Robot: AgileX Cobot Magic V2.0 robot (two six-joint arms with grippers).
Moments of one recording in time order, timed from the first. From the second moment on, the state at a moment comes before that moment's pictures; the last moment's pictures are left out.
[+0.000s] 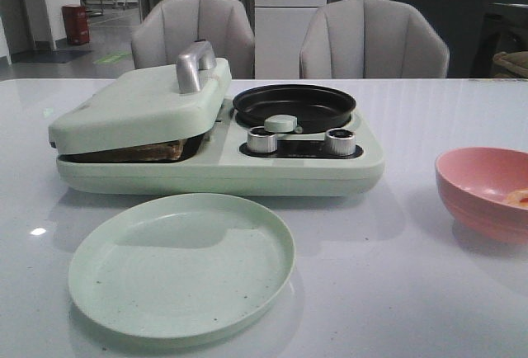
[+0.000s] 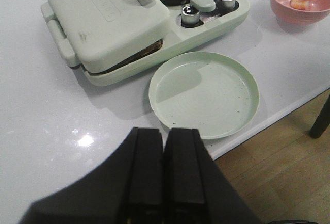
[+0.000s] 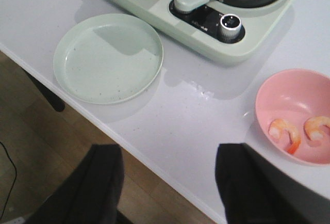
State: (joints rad) left arm -0.46 0.37 -0.70 -0.08 0.95 0.13; right arm 0.61 0.62 -0.74 0.01 0.82 0.07
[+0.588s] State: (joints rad) left arm -0.46 0.36 -0.67 -0.08 0.98 0.13; right arm 0.29 0.99 -0.89 -0.11 0.94 0.18
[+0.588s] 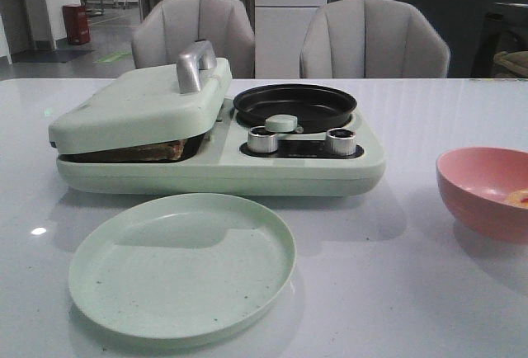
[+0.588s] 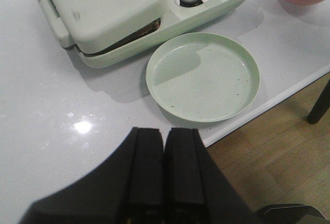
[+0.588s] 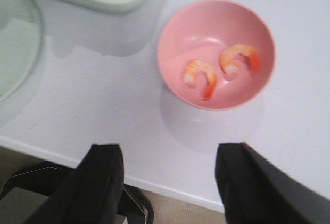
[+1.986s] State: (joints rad) left arm -0.46 0.36 -0.67 -0.08 0.99 0.13; right arm -0.09 1.71 -1.06 0.05 0.66 0.01
